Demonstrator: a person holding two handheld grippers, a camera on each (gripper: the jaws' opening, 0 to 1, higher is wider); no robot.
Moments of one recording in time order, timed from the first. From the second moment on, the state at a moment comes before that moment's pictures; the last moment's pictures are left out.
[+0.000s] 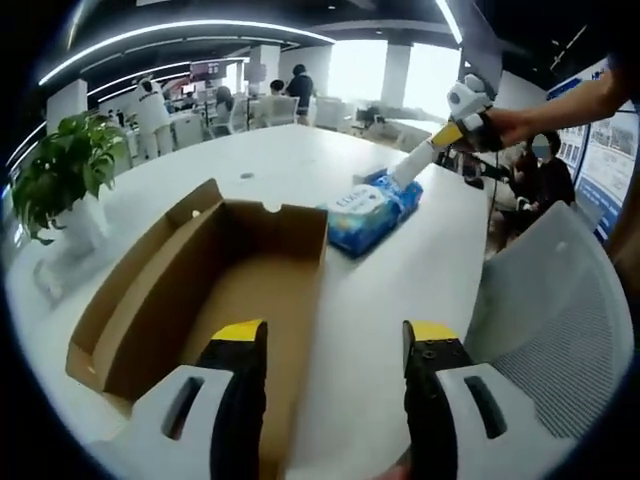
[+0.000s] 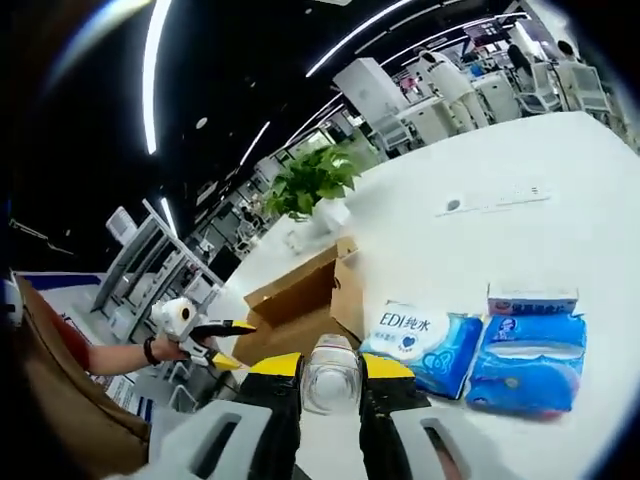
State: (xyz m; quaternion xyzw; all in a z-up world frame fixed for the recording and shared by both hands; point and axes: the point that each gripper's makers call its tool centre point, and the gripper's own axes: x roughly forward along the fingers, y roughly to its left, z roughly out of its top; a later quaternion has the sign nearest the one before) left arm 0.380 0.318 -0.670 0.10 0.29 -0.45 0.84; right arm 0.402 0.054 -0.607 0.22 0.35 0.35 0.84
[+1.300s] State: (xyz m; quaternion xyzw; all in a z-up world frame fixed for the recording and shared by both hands) left arm 0.376 0.372 -0.664 0.08 0.30 -0.36 0.88; right arm 0.515 0.024 -0.609 -0.02 0.39 0.40 0.83
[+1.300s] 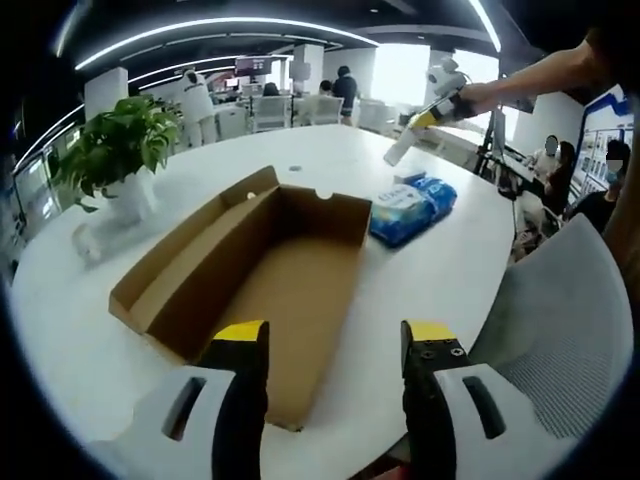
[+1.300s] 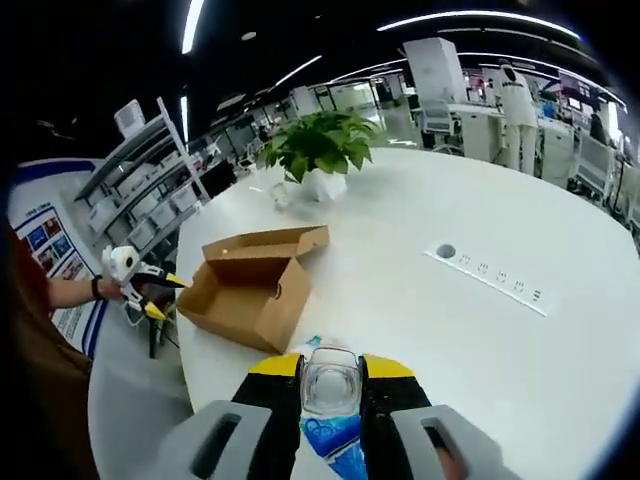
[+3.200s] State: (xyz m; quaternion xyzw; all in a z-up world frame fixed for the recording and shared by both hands) left arm 0.367 0.382 -0.661 0.10 0.32 -0.32 0.89; right arm 0.547 0.009 -0.689 -0.30 0.44 0.48 0.69
